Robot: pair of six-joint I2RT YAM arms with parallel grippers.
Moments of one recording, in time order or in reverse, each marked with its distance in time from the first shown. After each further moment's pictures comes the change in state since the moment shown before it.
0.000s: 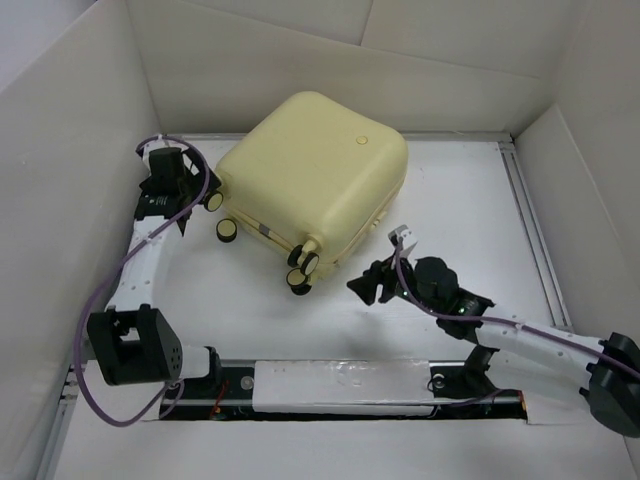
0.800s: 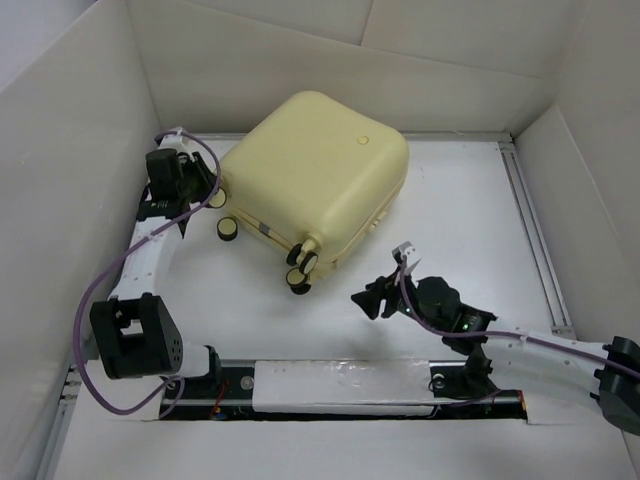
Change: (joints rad) left arm 0.026 0.070 -0.049 0.204 0.323 0.231; right arm 0.140 -0.077 -0.134 0.057 0.142 0.031
